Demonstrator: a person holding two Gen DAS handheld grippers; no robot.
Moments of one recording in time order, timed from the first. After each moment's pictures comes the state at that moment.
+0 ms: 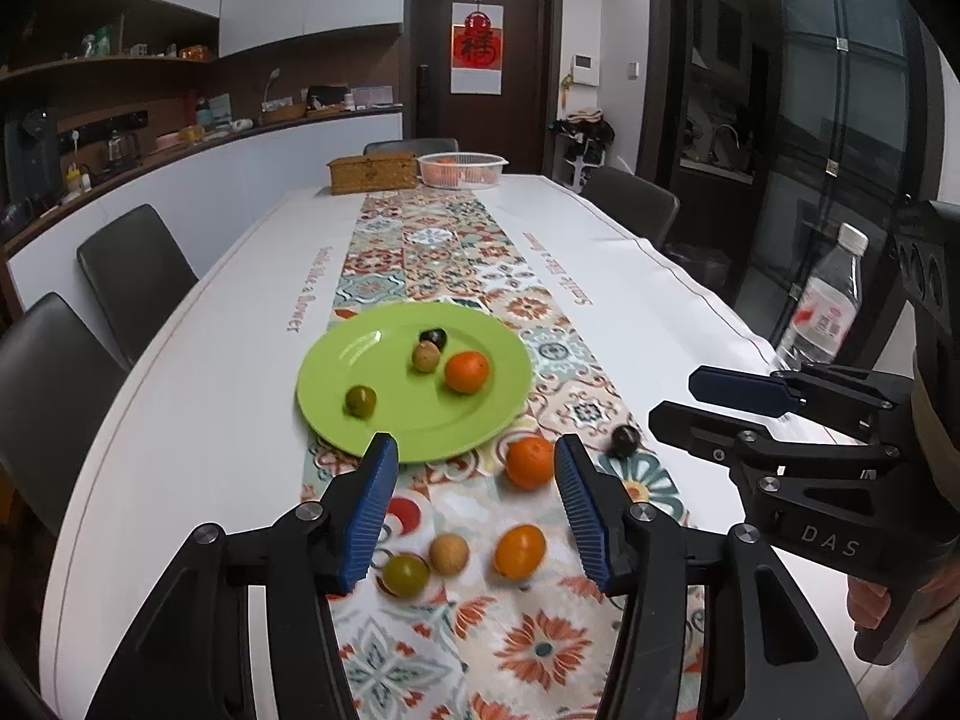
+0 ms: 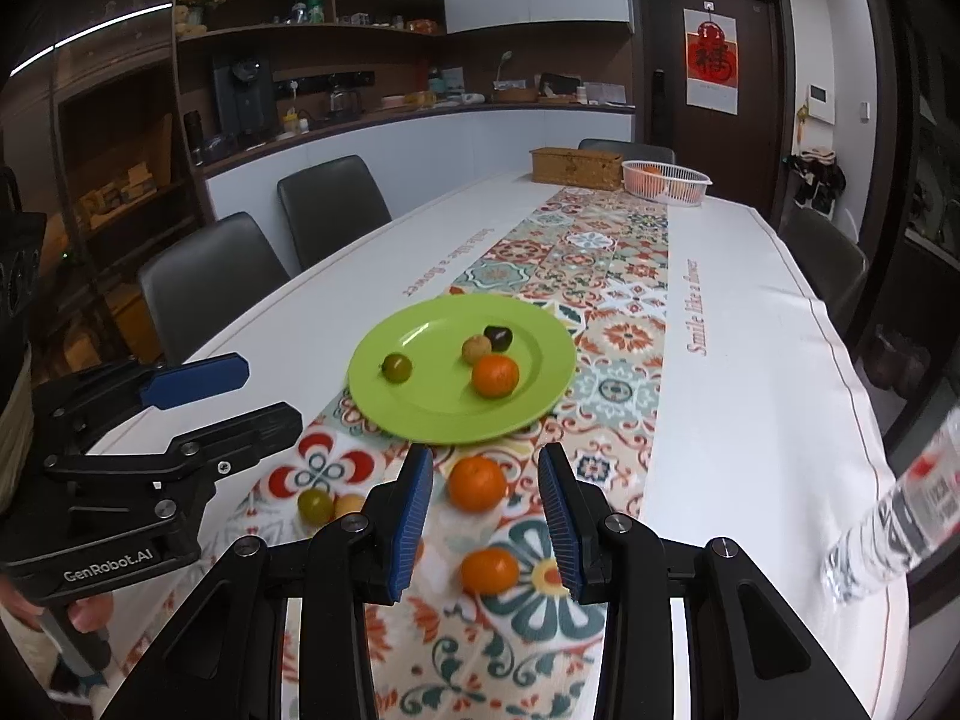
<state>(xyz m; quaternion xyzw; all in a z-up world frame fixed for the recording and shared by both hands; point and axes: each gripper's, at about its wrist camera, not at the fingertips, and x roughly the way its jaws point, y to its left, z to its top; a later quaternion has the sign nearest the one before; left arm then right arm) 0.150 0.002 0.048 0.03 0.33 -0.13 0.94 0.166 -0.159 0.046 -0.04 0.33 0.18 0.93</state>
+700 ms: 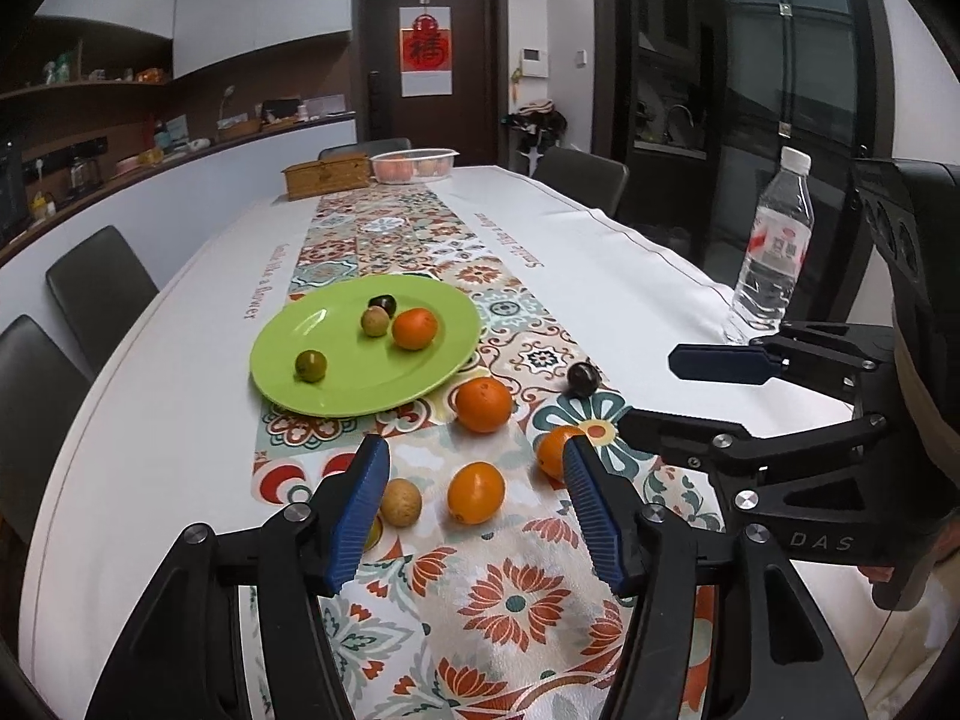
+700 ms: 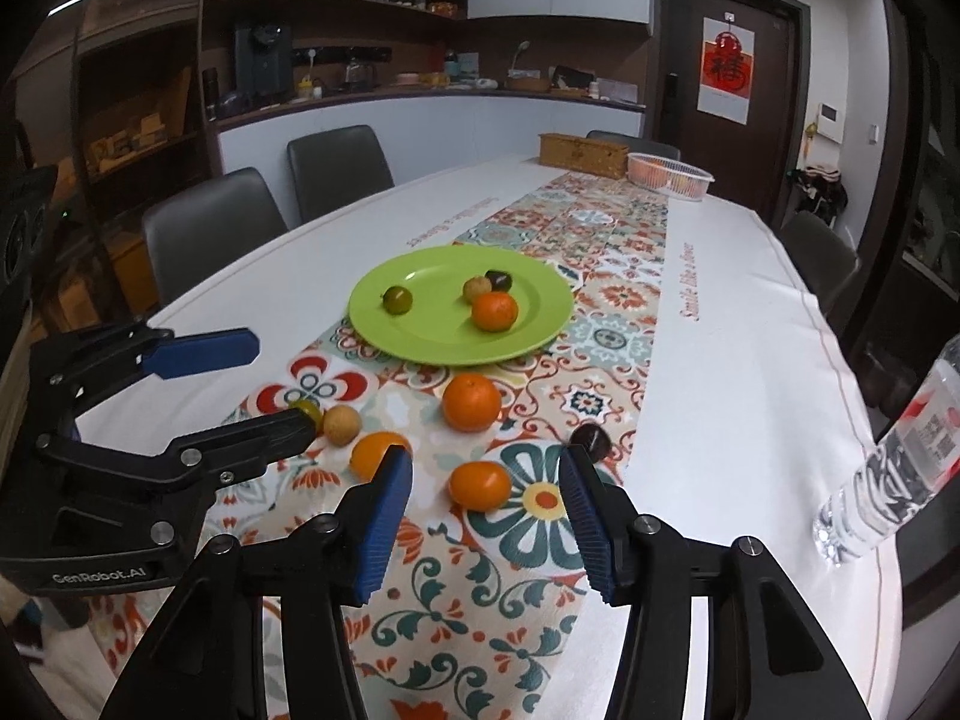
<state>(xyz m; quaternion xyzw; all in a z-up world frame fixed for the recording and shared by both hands) 0.121 -0.014 0.009 0.06 0.31 -0.18 0.93 0.130 -0.160 0.011 -0.08 0.33 0.18 0.92</state>
